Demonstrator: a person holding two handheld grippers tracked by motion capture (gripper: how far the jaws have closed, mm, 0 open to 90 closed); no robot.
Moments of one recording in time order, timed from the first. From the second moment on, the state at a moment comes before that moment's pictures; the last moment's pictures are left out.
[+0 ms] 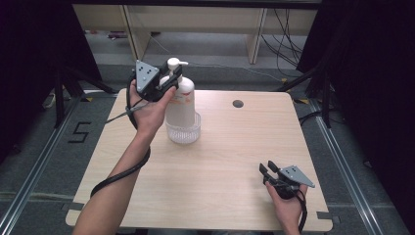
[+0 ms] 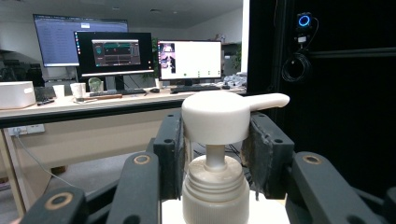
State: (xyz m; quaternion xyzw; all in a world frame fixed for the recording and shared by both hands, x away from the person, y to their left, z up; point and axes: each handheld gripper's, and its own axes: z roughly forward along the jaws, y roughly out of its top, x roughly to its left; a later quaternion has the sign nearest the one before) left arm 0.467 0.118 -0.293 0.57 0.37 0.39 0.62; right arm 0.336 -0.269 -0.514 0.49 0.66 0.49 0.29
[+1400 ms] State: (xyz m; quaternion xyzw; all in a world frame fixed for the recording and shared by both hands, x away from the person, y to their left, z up) left arm 0.479 0.116 -0.317 0.59 0.39 0.37 0.60; right arm 0.336 -0.269 -0.514 0.50 0.65 0.49 0.29
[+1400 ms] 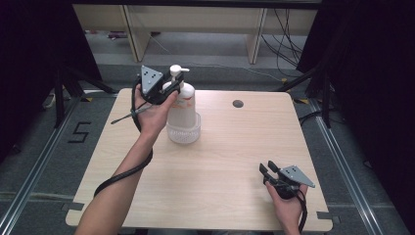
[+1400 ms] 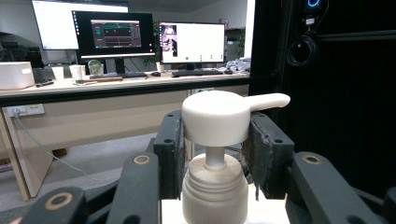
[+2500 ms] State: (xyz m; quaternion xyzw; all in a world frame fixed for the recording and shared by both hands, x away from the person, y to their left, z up) left arm 0.481 0.113 -0.342 0.60 0.40 0.36 0.59; right arm 0.335 -0.269 -0.513 0.50 0.66 0.48 0.29
